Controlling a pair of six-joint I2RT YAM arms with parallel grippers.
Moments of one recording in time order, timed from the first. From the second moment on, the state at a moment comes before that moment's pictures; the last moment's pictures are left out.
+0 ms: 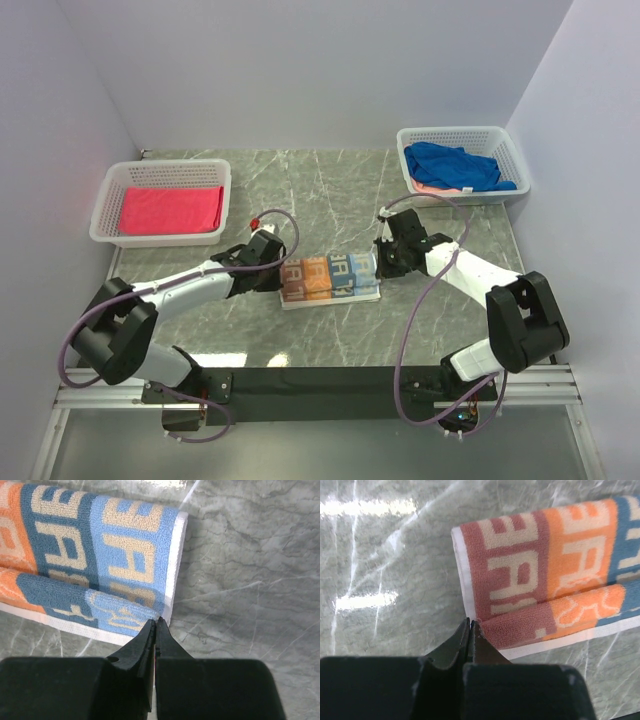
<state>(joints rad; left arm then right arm) -0.67 1.40 0.75 -0.30 -0.15 -0.67 0.40 1.44 0.81 -0.41 -0.12 0.26</state>
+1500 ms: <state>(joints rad) -0.84 1.47 0.74 -0.33 -0.17 -0.83 0.50 1.31 0.48 -0.05 -0.21 0.63</state>
